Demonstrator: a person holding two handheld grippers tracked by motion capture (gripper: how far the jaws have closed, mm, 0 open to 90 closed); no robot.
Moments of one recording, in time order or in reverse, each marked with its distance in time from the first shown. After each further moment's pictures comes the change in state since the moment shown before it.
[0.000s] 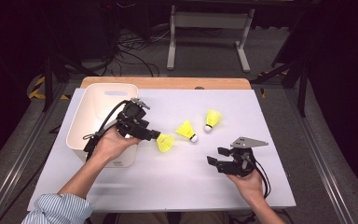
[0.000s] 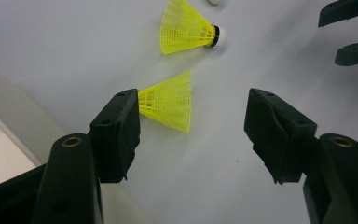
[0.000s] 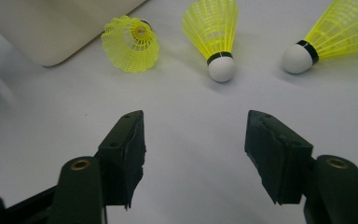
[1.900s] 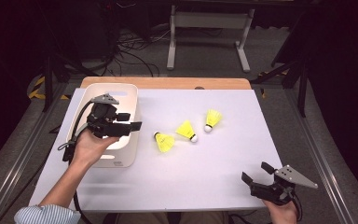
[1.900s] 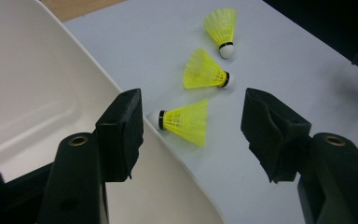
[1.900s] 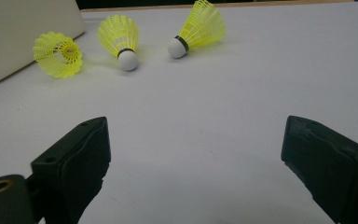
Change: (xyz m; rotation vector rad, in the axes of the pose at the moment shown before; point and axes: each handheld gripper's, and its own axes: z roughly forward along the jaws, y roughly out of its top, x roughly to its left) left arm 0.015 -0.034 -0.053 -0.251 0.029 -0.071; right arm -0.029 -0.095 -0.079 -0.265 -0.241 0.098
